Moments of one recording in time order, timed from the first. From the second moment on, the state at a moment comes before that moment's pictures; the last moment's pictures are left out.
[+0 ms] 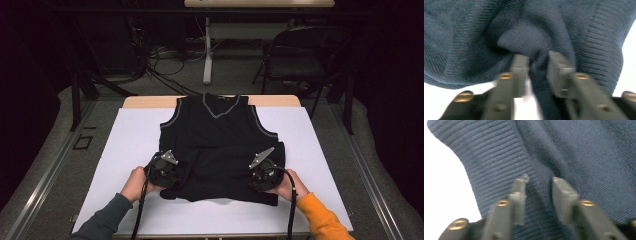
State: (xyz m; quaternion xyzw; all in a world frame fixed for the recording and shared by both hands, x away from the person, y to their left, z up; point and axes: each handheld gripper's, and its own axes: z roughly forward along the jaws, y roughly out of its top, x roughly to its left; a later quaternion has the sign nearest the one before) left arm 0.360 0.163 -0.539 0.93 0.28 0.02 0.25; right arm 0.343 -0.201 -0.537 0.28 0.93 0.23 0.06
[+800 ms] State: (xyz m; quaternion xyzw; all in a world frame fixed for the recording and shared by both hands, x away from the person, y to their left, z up) left arm 0.326 0.201 -0.511 0.92 0.29 0.04 0.26; right arm 0.319 -0.214 -0.522 0.28 0.92 0.25 0.05
